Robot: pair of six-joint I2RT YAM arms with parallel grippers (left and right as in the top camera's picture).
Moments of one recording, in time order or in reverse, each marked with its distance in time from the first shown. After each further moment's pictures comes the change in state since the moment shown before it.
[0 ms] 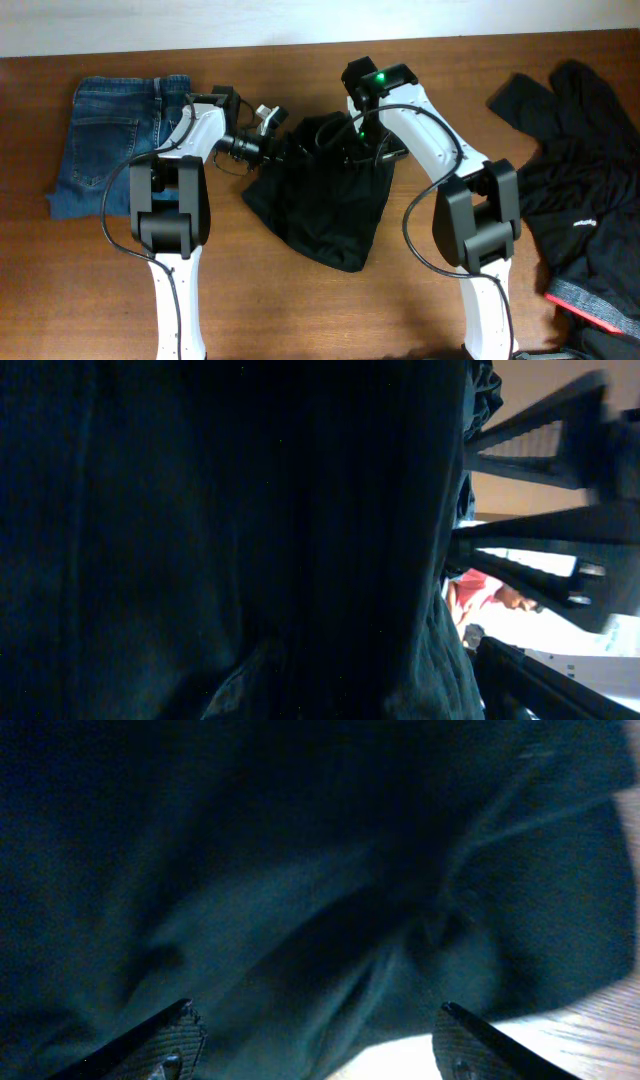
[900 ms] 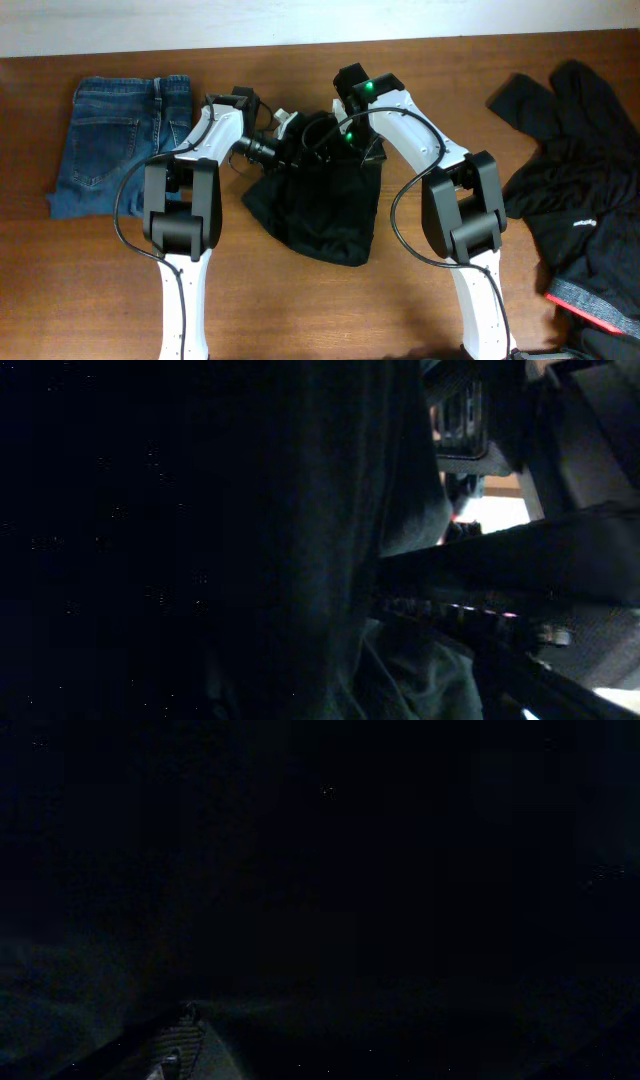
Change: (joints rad) left arm -0.074 -0.001 0.001 -0.006 -0.029 0.001; right arm 0.013 0.083 0.000 0.160 -0.211 0.024
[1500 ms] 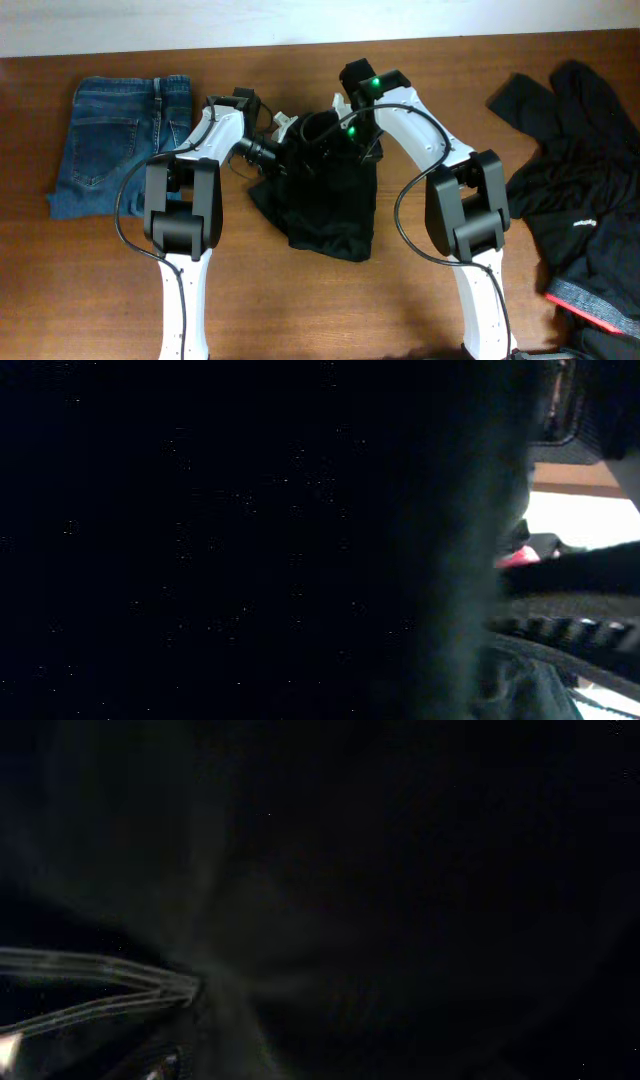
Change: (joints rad) left arm -0.002 0.002 -0.006 0.010 -0.090 0.002; right arm -0.026 0.000 0.019 0.005 -0.128 0.010
